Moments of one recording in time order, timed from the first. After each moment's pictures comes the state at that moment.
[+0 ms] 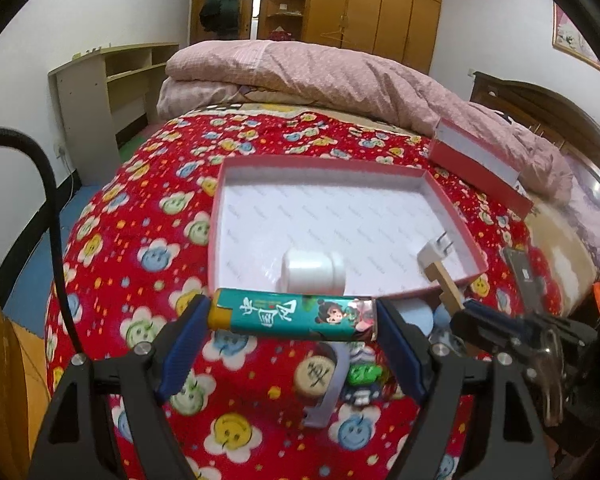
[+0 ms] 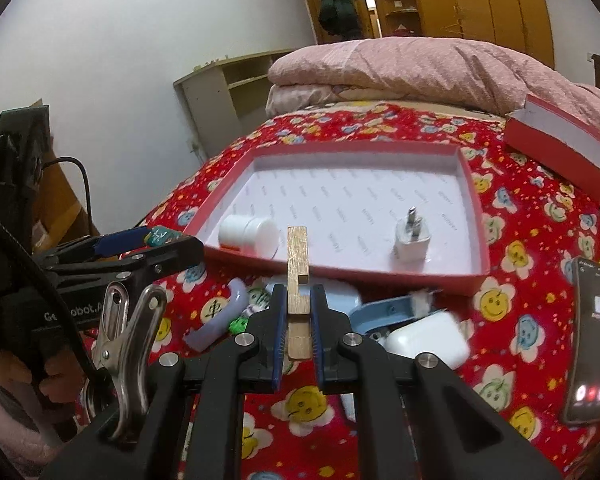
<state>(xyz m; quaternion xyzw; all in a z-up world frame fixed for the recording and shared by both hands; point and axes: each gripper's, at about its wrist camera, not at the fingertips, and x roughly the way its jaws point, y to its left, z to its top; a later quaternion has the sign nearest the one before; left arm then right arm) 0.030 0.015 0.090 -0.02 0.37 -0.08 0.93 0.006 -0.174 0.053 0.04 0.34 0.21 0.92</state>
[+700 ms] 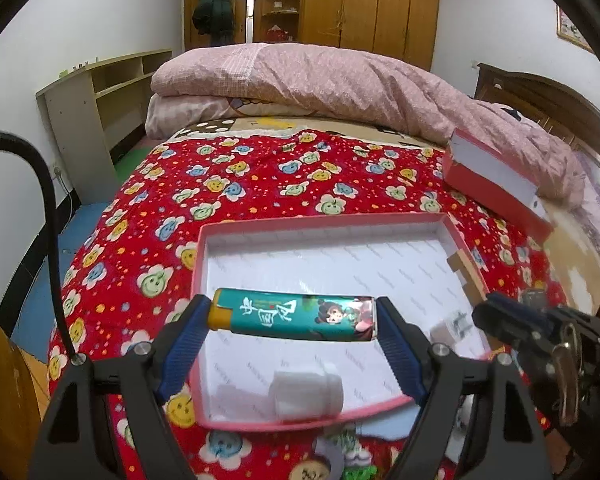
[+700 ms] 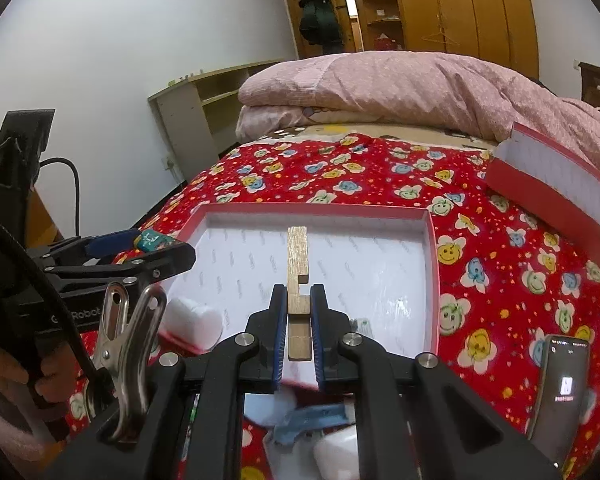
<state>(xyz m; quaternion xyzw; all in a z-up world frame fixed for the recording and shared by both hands) 0.118 -0.009 0.115 0.01 0.38 -0.07 0.92 0.083 -0.197 0.085 0.04 0.33 0.17 0.93</state>
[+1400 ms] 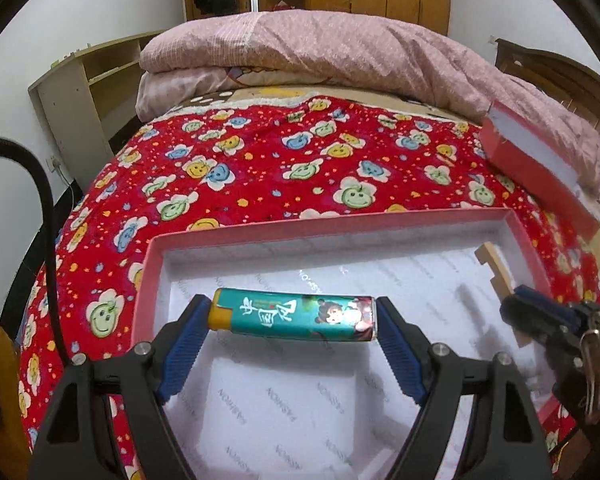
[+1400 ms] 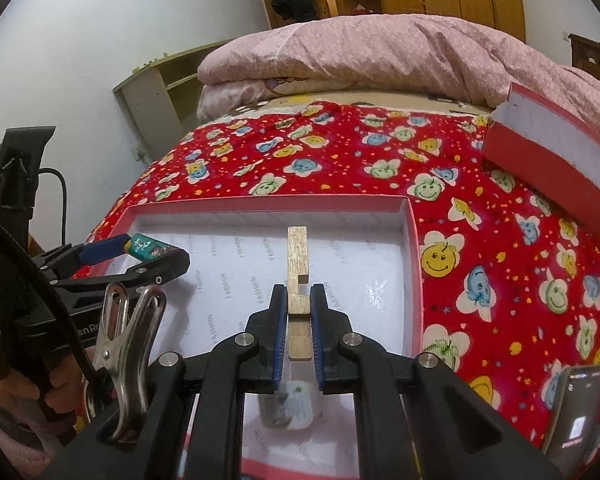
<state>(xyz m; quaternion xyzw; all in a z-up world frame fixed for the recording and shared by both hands) 0.198 -0.029 0.059 0.03 0.42 -0.05 0.91 0.159 -0.215 0.048 0.05 0.38 0.14 0.91</state>
